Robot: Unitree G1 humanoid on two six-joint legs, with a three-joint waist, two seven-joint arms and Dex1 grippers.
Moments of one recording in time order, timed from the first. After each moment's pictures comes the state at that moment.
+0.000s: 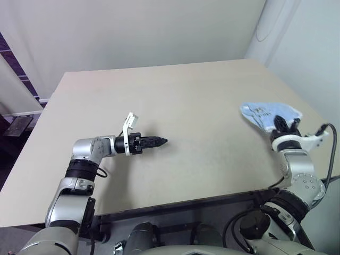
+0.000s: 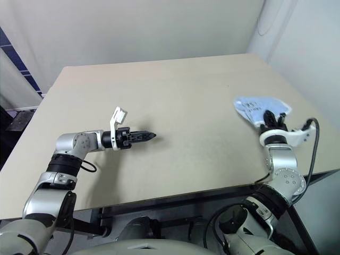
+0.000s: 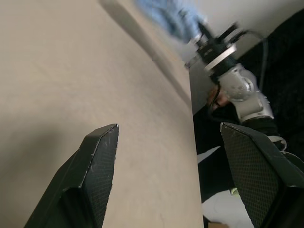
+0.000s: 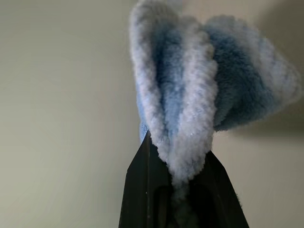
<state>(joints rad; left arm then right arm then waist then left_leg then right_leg) -0.67 0.41 -0.02 0.52 -0.56 0.90 -1.23 -0.46 -0.07 -1.02 0.11 1.11 0.67 -0.16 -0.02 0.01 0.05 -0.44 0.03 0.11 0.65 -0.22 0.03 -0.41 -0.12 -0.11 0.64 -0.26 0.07</state>
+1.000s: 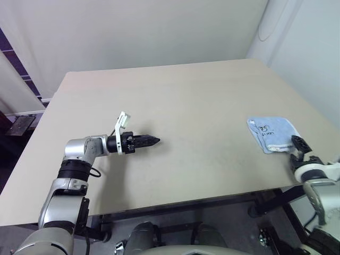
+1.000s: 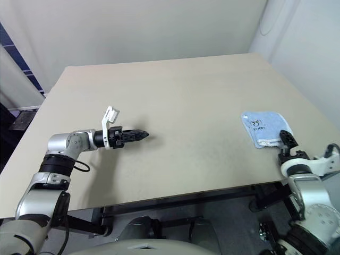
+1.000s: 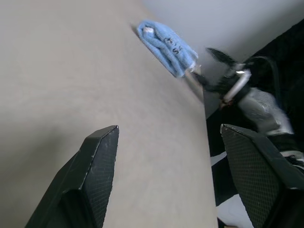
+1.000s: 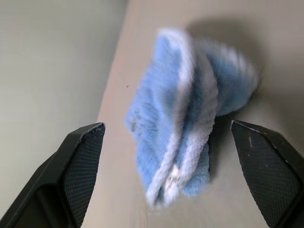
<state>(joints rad) -0.64 0.48 -0.01 0.53 -0.53 0.85 -1.28 0.00 -0.32 -0.91 -0.16 1.49 0.80 -0.26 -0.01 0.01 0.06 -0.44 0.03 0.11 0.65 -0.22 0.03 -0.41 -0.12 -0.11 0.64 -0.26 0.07</state>
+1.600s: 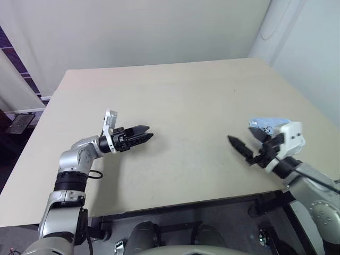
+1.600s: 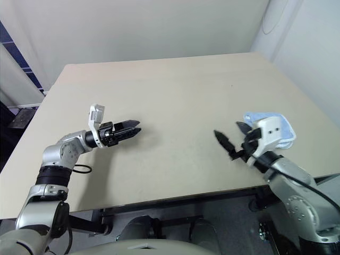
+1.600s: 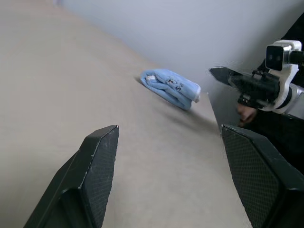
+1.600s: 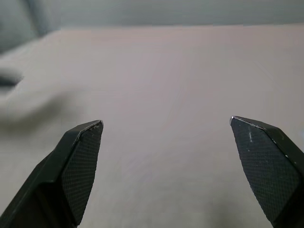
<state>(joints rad) -0.50 0.45 0.11 0.40 -0.55 0.49 -1.30 0.11 -0.69 -0.18 -0.53 0.72 0.50 0.44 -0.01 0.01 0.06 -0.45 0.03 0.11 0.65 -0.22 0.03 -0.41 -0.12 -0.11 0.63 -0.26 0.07</state>
